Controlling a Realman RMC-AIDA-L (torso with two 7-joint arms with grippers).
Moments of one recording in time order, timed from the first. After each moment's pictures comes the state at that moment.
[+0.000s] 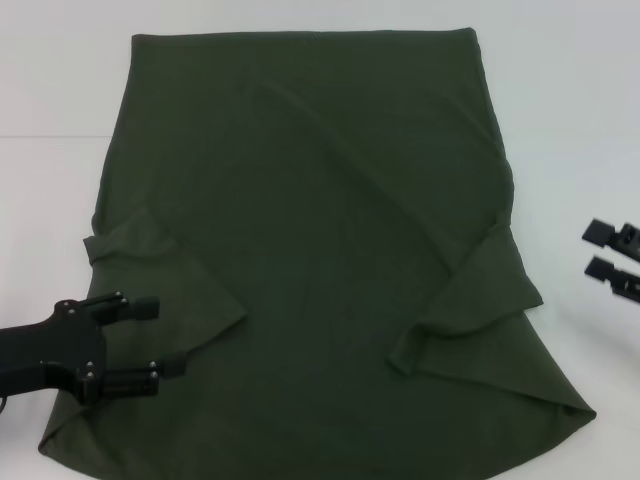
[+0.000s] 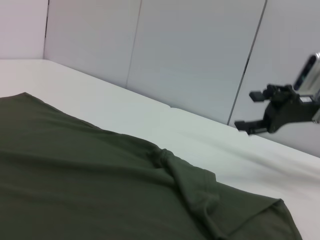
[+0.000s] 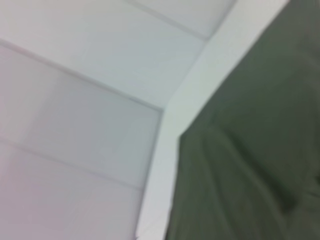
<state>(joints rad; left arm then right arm) -0.38 -2.04 0.55 0.75 2.07 1.72 -1.32 0.41 1.96 -0.39 -0.39 -1.88 -1.51 2.08</state>
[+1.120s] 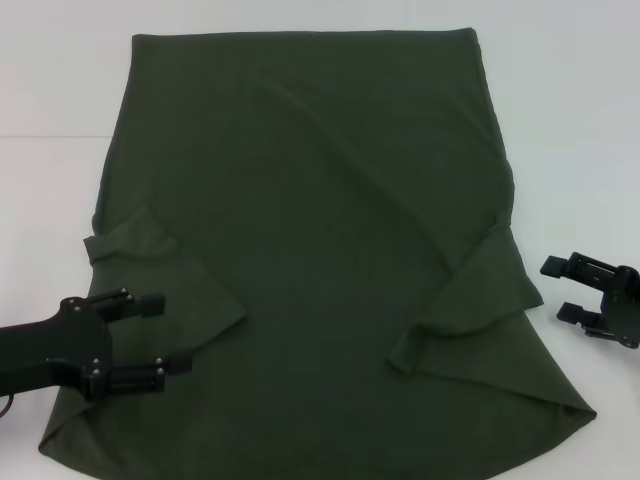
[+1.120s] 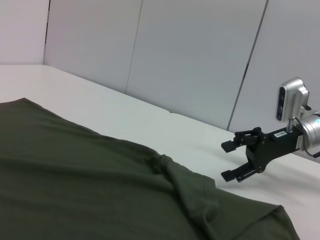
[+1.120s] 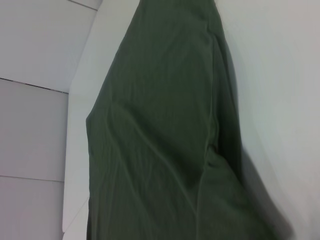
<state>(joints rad) -0.38 -2.06 0.55 0.76 2.06 1.72 -1.32 0.49 1.96 -0.43 -0.35 -2.07 -1.27 2.32</state>
